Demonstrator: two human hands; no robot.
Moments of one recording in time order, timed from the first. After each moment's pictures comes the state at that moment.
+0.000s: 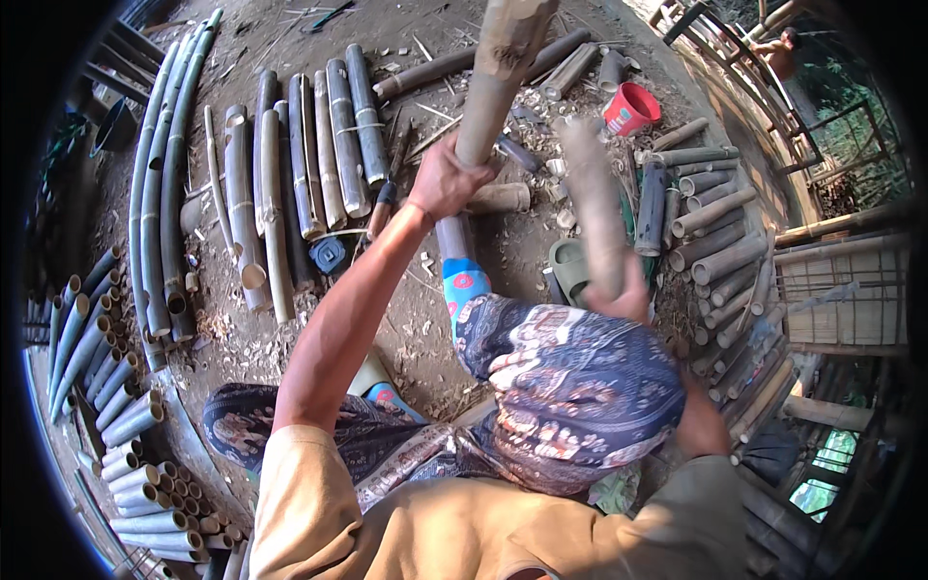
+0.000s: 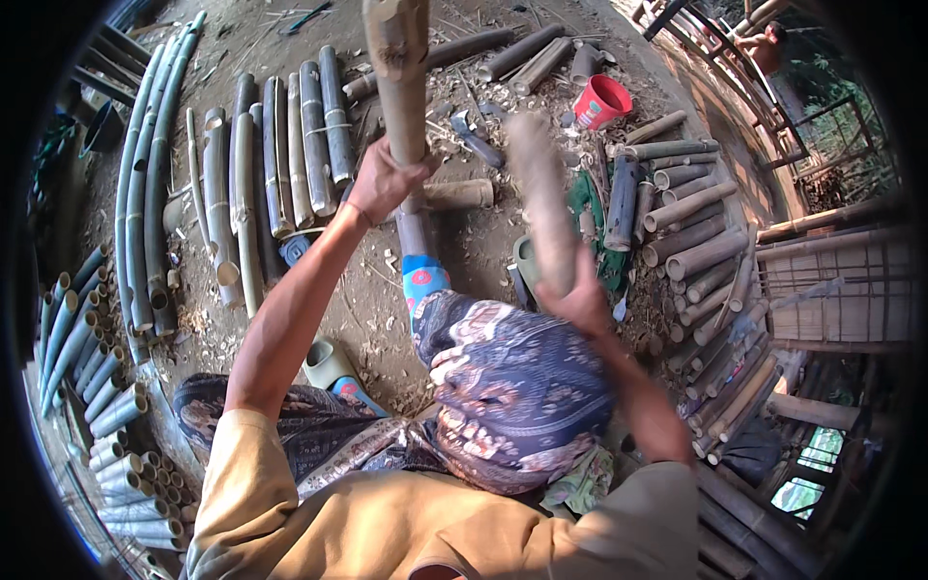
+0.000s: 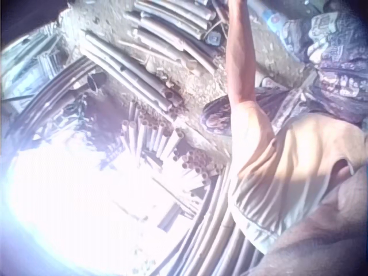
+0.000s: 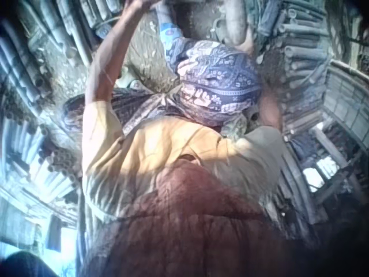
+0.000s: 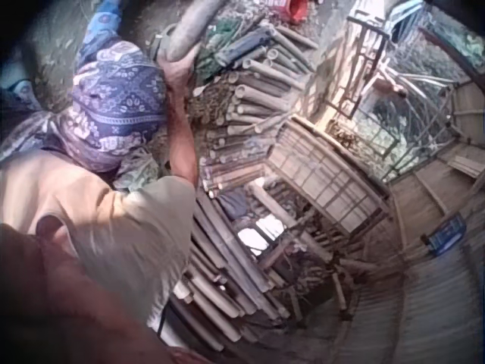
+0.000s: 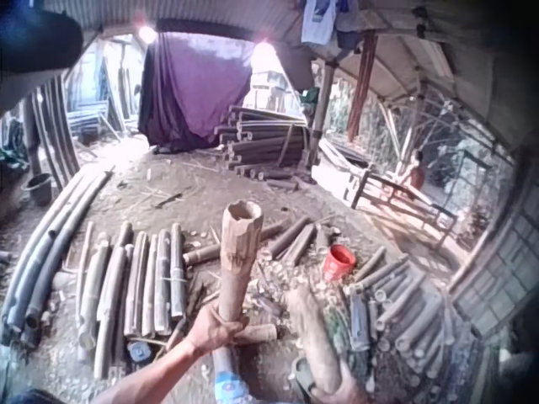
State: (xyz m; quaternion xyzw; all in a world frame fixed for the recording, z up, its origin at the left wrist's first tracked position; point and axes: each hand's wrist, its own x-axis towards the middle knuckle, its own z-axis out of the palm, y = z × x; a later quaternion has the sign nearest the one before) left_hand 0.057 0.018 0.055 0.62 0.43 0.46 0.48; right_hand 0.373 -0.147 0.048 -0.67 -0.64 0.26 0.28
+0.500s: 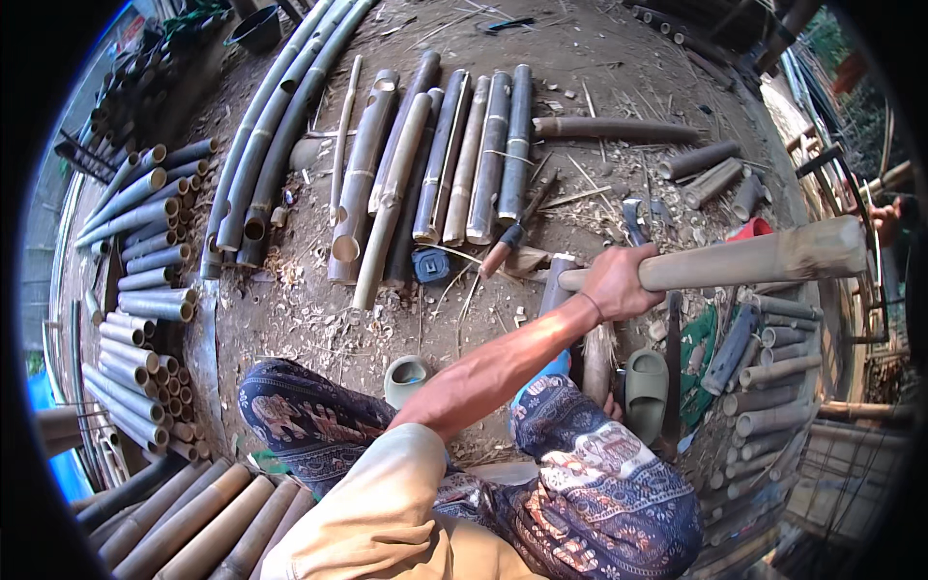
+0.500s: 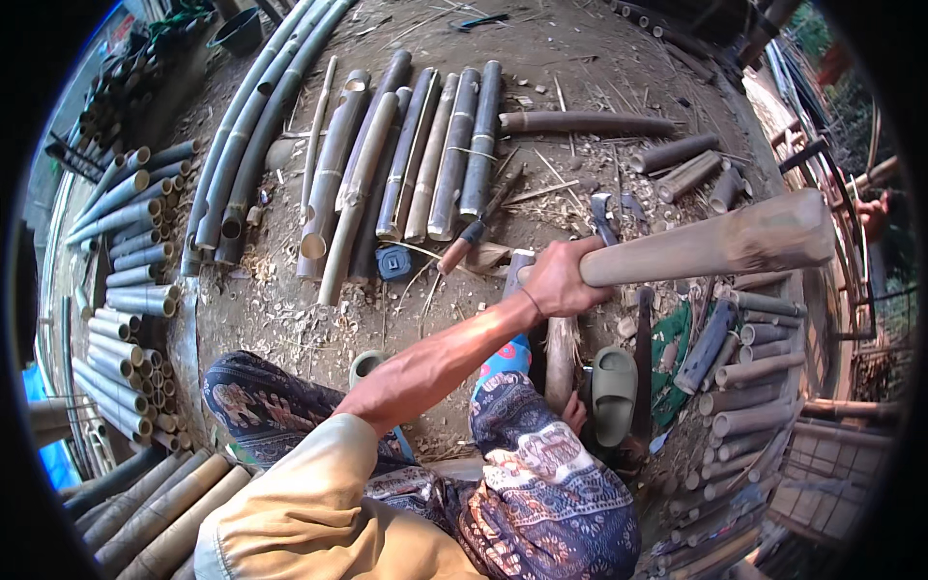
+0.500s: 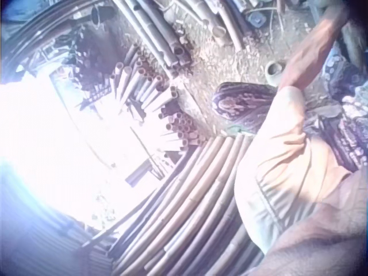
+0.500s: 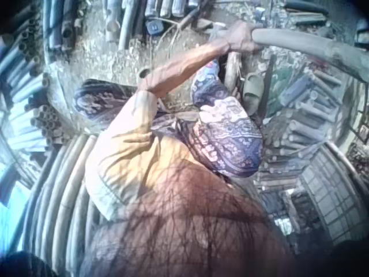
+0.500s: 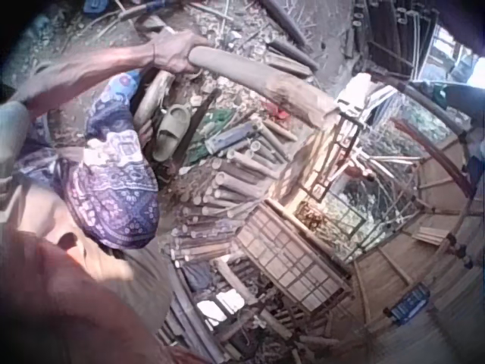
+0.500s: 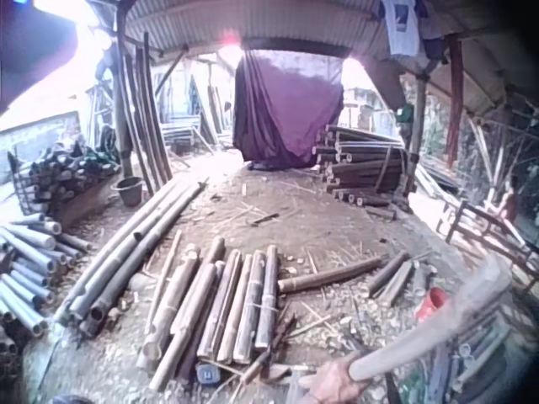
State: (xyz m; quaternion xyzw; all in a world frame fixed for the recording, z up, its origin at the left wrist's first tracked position) left_hand 0.067 0.012 0.046 0.63 0.49 0.47 0.38; right_hand 0.328 -0.193 -0.166 -0.71 -0.68 0.18 0.09
